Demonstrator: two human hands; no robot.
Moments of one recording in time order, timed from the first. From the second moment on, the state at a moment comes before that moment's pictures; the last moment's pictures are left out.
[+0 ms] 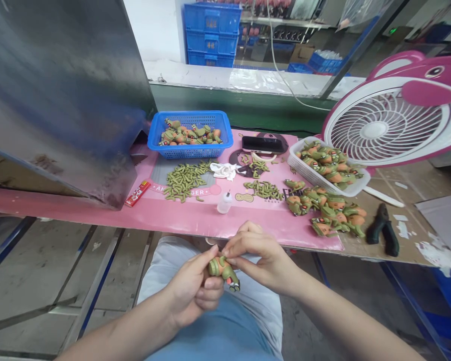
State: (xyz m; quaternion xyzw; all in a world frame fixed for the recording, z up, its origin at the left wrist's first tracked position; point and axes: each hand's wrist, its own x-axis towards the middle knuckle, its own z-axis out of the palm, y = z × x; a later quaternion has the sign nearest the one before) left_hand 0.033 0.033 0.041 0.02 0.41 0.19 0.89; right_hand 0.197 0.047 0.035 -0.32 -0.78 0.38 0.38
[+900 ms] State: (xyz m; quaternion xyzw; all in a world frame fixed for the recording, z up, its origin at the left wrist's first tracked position) left_hand 0.027 0.032 0.040 0.12 0.40 0.24 0.88; right_hand 0.194 0.058 0.049 -0.33 -0.78 0.40 0.34
